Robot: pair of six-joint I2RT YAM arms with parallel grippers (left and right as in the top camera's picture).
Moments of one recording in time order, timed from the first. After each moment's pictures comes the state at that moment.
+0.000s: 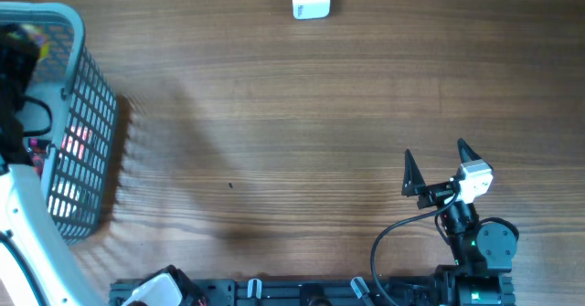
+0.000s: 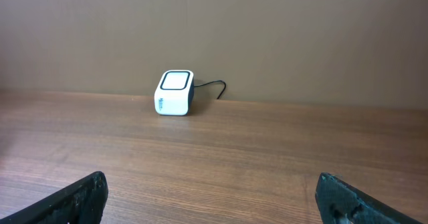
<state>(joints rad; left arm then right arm) 0.50 1.32 1.57 -0.76 0.18 -0.64 -0.03 0.02 0.01 0.02 -0.24 0.03</state>
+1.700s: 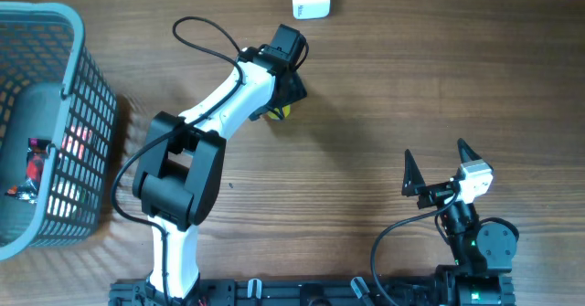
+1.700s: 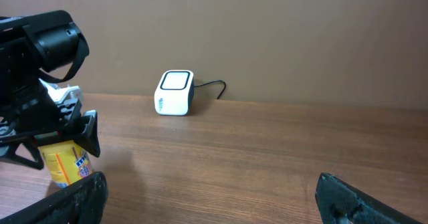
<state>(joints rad) -0.47 2.11 1.57 -0.80 -0.13 -0.87 -0.03 0.02 0.01 0.02 -0.24 0.03</state>
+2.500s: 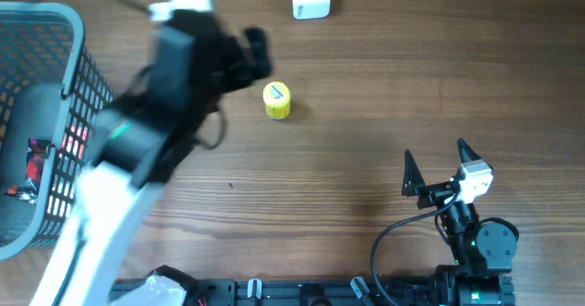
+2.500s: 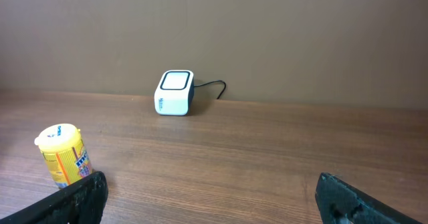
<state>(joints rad) -0.41 1.26 1.59 -0.87 -0.23 -0.63 -0.03 0.02 0.01 0.02 -0.24 0.03</state>
